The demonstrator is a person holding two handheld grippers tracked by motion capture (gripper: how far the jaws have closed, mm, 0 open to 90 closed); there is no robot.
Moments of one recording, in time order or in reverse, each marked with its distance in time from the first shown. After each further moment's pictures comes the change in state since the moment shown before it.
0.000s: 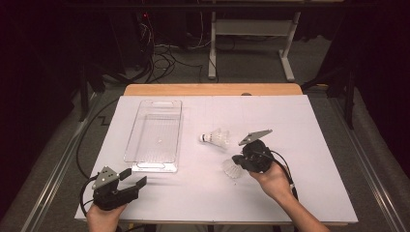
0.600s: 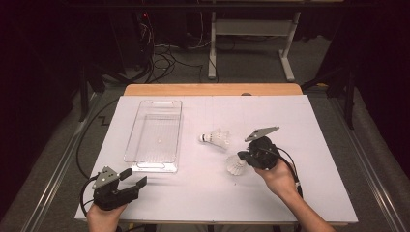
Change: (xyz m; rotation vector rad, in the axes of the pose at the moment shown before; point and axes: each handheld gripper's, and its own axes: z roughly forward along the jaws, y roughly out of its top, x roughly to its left) left arm 0.000 0.000 0.000 0.002 -0.001 0.001; right arm -0.010 0.000 -0.013 -0.017 -0.040 0.013
